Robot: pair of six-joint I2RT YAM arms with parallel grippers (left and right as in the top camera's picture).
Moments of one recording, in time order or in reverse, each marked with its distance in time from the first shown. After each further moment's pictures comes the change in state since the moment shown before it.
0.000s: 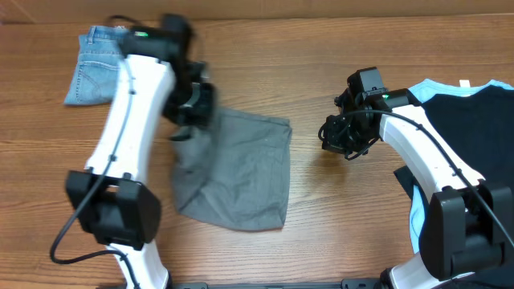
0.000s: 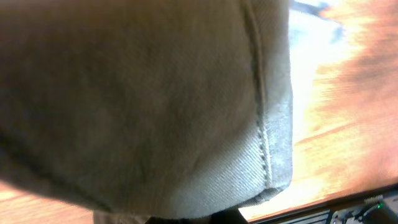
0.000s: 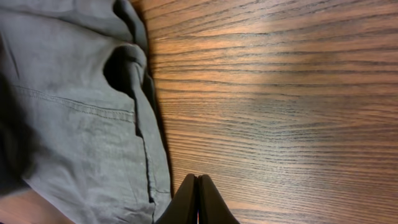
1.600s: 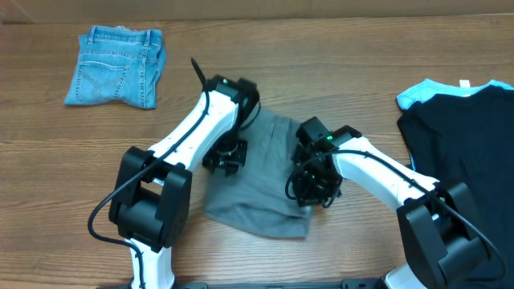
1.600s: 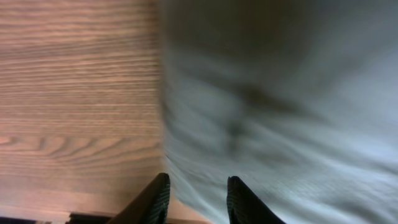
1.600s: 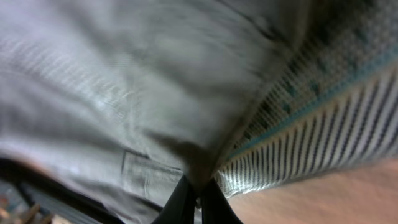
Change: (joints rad) left arm -0.227 0.055 -0.407 0.133 -0.255 -0.212; right arm 0.305 0.000 -0.230 -0.037 0.002 -0.085
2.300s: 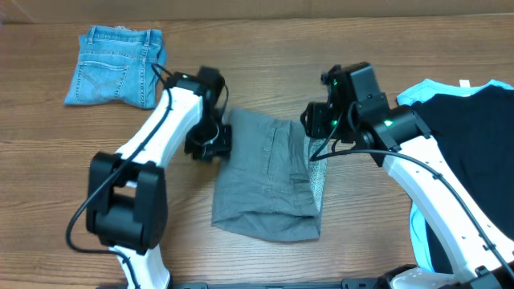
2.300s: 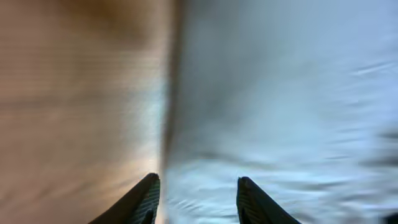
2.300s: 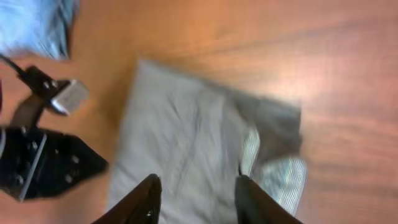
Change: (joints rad) left arm 0.172 -0.072 -0.044 0.174 0.272 0.079; right arm -0.111 -0.265 0.267 0.206 0.187 0.151
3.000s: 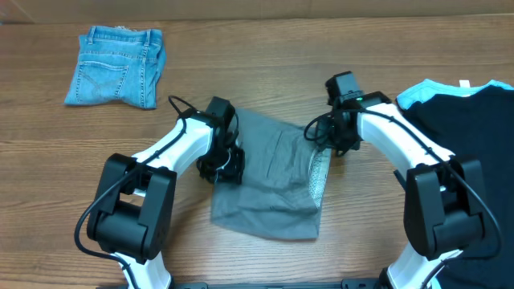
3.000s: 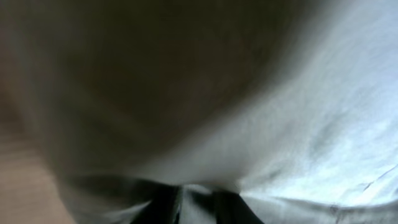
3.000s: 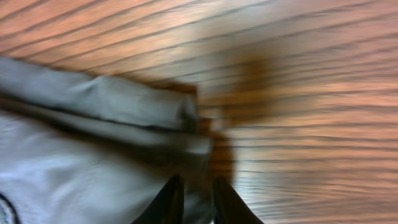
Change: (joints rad) left arm -0.059 -0.033 -0.333 0.357 0.110 -0.016; right arm -0.127 0.397 -0.045 -0.012 0.084 0.002
